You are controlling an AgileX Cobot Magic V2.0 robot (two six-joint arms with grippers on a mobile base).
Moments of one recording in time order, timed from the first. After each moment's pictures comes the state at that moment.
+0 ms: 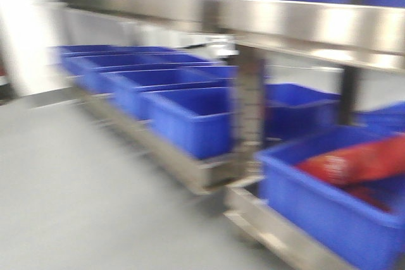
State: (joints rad) left arm -0.62 1.56 -1.72 0.33 0.57 -0.41; right arm 0.28 1.41 -1.55 -0.15 0.55 0.35
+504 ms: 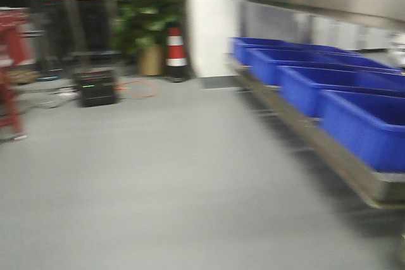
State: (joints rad) left arm -0.62 1.56 -1.72 0.33 0.56 -0.41; right arm 0.28 1.41 -1.55 -0.15 0.54 0.35
